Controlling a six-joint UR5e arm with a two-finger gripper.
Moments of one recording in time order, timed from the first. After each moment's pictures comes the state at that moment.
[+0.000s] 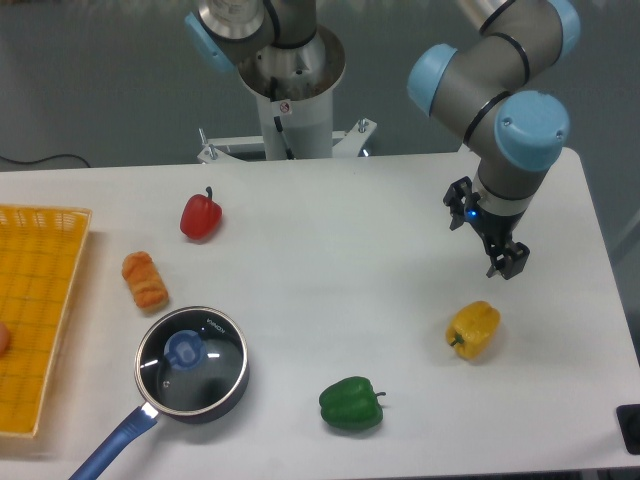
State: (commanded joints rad) arm 2.76 -1.94 -1.53 -1.24 1.58 1.75
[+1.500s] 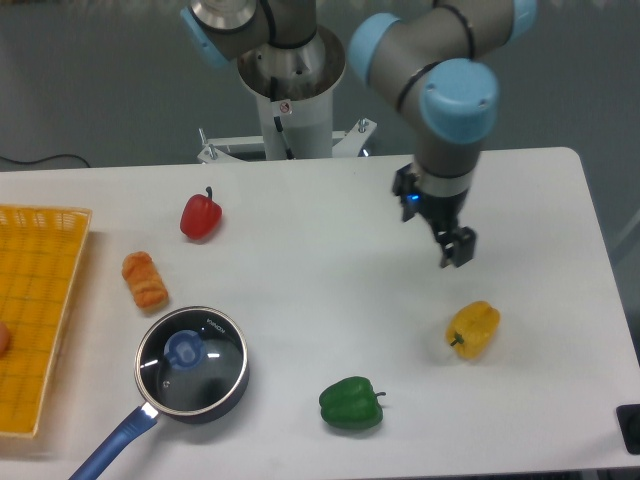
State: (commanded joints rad) arm 2.49 -1.80 -1.61 -1.25 1.58 1.40
